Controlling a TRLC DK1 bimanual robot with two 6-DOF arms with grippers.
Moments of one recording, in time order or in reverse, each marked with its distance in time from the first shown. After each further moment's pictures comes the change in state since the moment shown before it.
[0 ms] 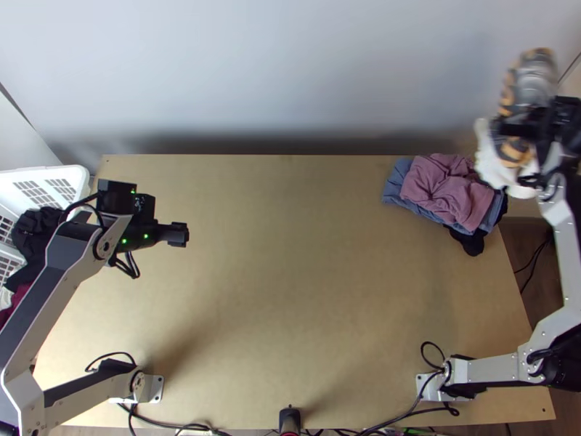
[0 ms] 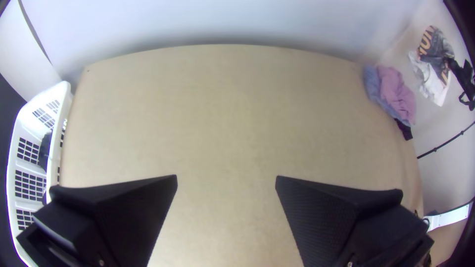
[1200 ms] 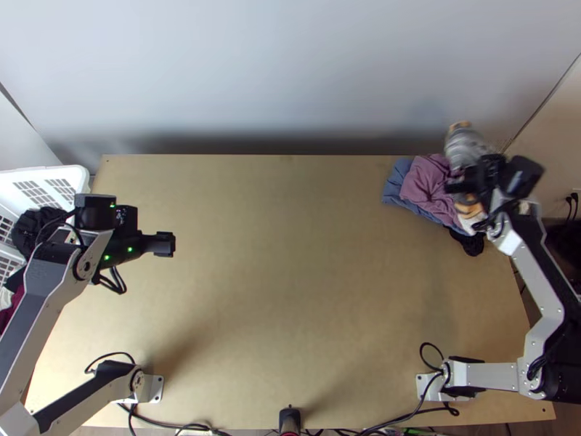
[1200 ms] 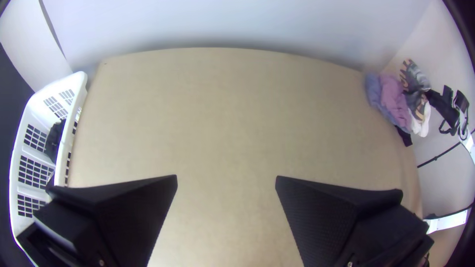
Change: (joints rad) left arm 0.053 -0.142 -0.064 -0.045 0.000 -0.004; right arm 0.100 -0.060 -0.477 0.145 -0.105 -0.099
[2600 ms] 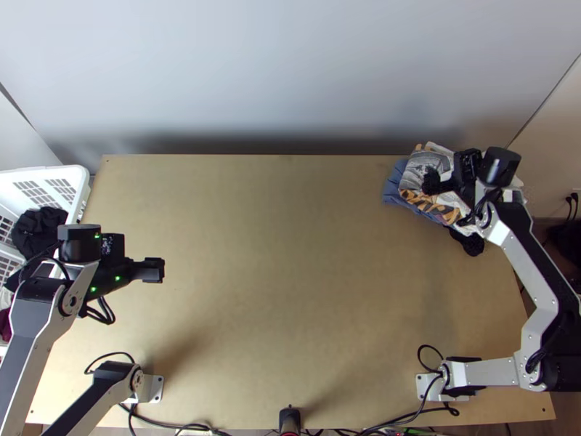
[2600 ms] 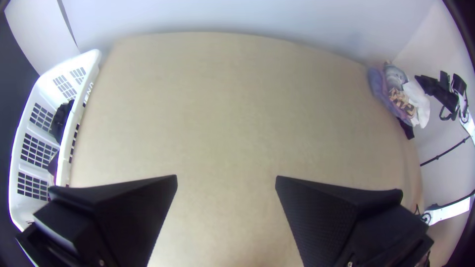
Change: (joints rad) left arm 0.050 -0.200 -0.136 -0.087 0.008 0.010; right arm 0.095 0.047 0.095 -0.146 -0.048 0.002
